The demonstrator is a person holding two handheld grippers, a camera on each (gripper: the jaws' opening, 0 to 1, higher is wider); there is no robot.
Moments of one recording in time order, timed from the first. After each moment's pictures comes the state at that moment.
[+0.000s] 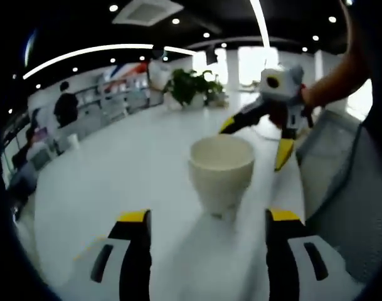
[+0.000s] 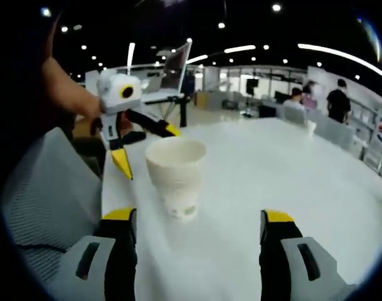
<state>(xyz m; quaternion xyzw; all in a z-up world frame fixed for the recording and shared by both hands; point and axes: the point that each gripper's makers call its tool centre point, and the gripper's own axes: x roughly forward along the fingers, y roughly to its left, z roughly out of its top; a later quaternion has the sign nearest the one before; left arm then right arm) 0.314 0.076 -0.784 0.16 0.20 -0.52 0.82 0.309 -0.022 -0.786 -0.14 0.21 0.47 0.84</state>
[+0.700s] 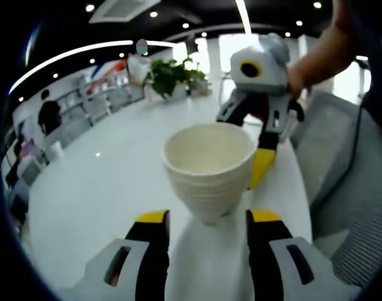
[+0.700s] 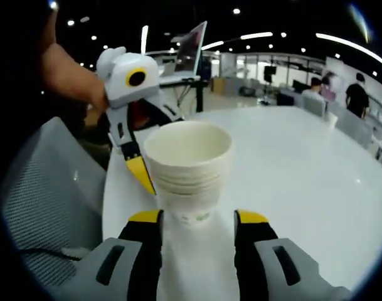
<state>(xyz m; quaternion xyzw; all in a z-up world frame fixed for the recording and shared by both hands) 0.311 0.054 -0.802 0.20 0.21 -0.55 0.78 0.306 0.015 -0.814 -0.14 0.26 0.52 0.80</state>
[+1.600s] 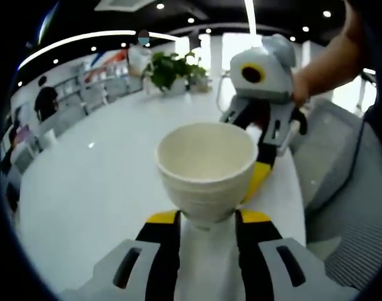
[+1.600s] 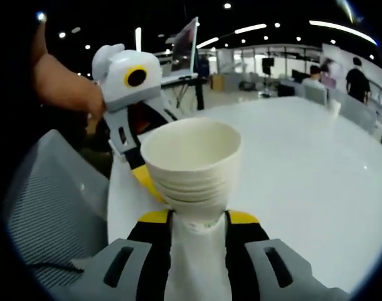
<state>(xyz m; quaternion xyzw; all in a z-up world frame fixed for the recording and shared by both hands) 0.307 0.049 -0.806 0.18 0.24 -0.56 0.77 0.301 0.027 -0.814 -0.11 0.27 0.53 0.80</state>
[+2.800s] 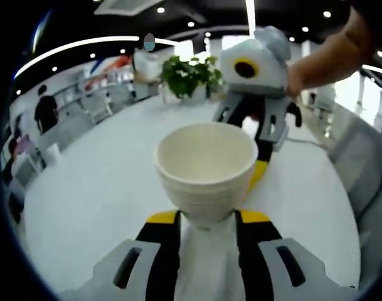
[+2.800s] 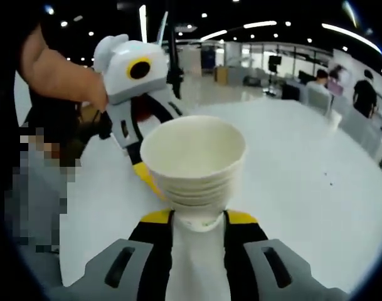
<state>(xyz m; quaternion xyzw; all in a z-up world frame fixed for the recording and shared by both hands) 0.474 0.038 -0.784 0.18 0.22 -0.56 0.78 0.469 0.017 -0.791 -0.17 0.28 0.53 0.78</state>
